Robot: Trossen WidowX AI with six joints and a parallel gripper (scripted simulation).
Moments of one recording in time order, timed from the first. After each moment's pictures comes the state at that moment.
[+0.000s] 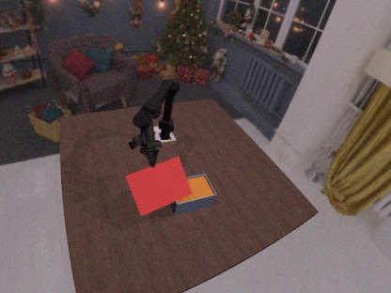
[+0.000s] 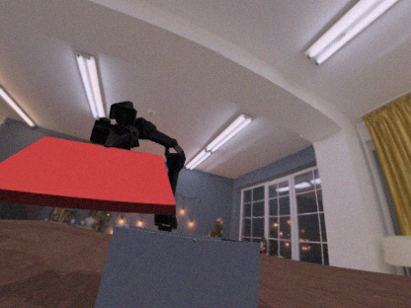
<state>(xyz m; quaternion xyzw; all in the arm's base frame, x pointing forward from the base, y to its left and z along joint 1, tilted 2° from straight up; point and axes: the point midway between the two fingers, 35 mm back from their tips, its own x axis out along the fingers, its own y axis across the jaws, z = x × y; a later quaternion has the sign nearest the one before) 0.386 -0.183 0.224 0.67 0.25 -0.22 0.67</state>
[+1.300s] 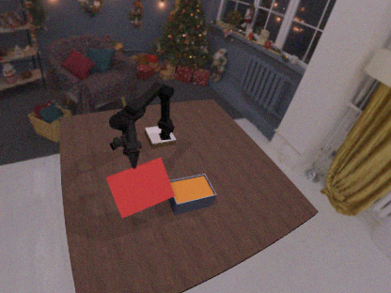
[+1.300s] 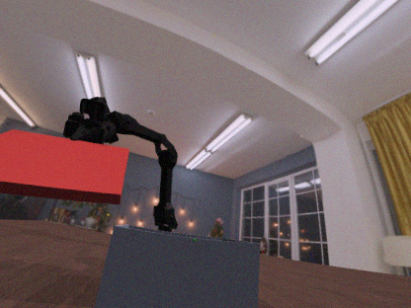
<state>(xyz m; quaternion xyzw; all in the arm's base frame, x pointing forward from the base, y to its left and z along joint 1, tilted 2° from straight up) 0.380 -0.260 0.224 0.67 0.25 -0.23 0.67</state>
